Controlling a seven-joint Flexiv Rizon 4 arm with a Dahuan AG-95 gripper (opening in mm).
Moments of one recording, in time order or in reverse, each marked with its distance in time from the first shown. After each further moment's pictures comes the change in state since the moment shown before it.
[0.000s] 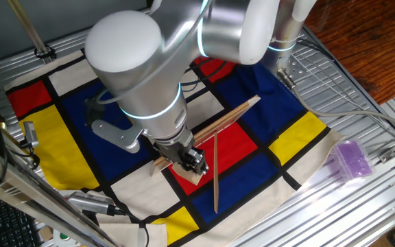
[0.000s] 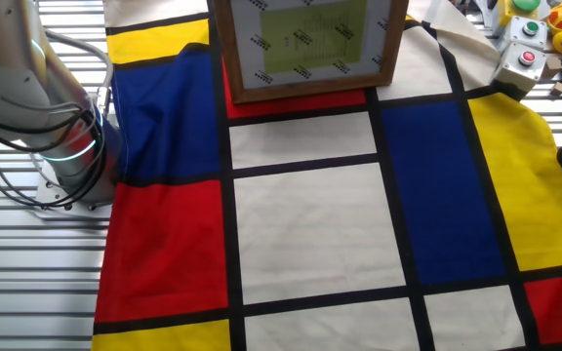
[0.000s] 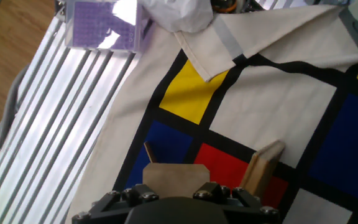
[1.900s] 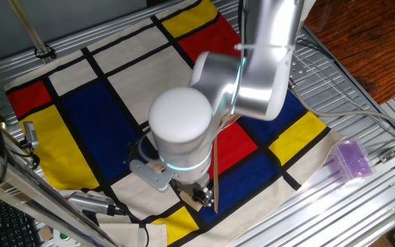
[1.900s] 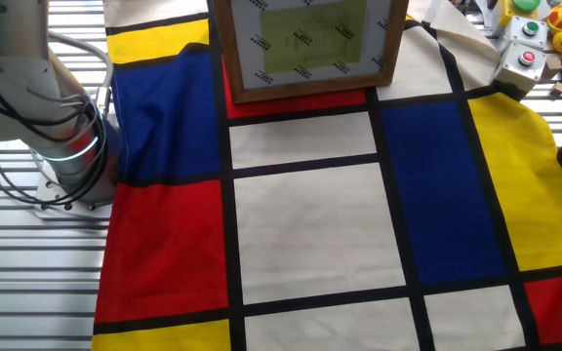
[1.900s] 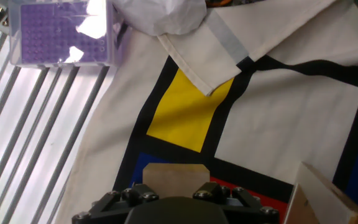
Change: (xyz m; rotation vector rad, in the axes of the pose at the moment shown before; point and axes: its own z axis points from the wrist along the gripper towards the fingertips) arm -0.034 0.007 0.125 0.101 -0.052 0.066
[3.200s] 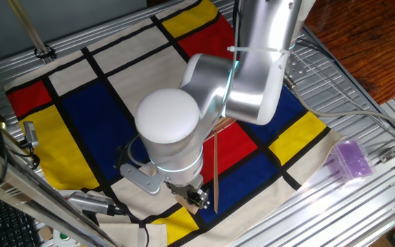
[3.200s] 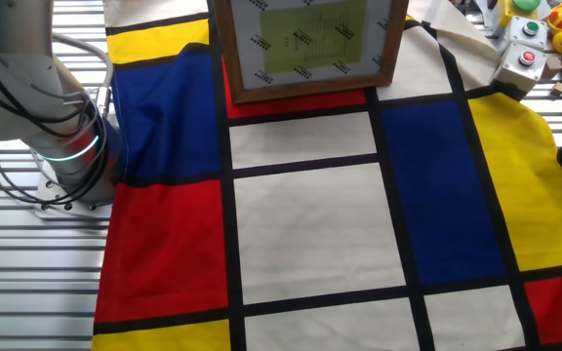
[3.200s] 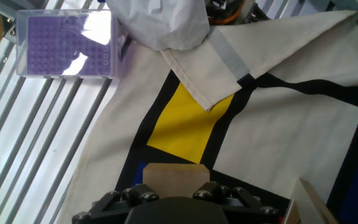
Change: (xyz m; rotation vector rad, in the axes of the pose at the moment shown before) arm -0.008 -0.004 -0.013 -0.013 0.000 -0.032
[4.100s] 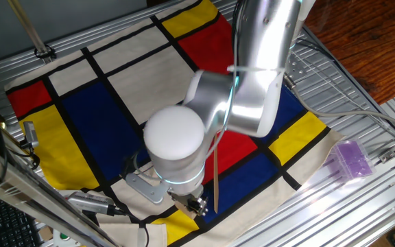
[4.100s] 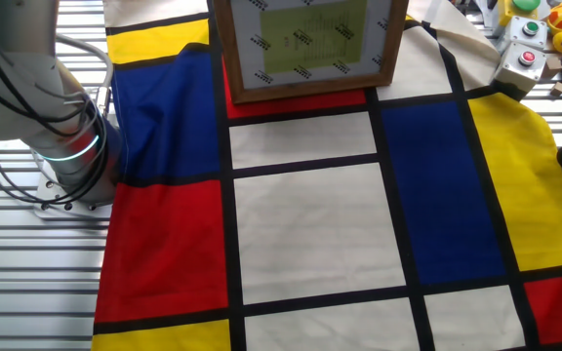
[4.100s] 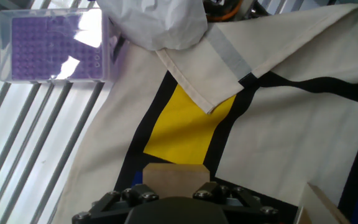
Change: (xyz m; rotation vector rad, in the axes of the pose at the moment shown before) arm -0.007 -0.003 0.056 0.019 -0.017 0.016
